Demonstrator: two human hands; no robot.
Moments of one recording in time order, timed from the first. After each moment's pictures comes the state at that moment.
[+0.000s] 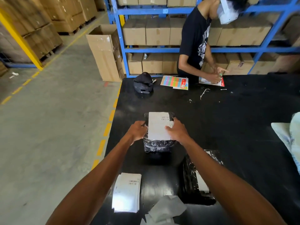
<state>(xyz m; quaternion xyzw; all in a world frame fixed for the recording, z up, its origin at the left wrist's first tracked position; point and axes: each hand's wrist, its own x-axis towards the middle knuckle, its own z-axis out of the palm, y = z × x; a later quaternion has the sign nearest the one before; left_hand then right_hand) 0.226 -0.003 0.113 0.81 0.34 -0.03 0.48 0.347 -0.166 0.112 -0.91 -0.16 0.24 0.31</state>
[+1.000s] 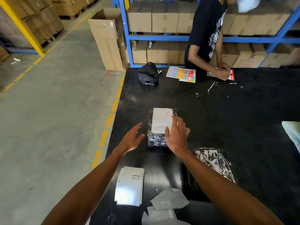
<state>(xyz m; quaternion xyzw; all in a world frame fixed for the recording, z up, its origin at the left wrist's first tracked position) 0.183 0.018 0.048 0.83 0.31 -0.02 0.46 0.310 -0.153 0.057 -0.93 -0.27 0.00 0.24</state>
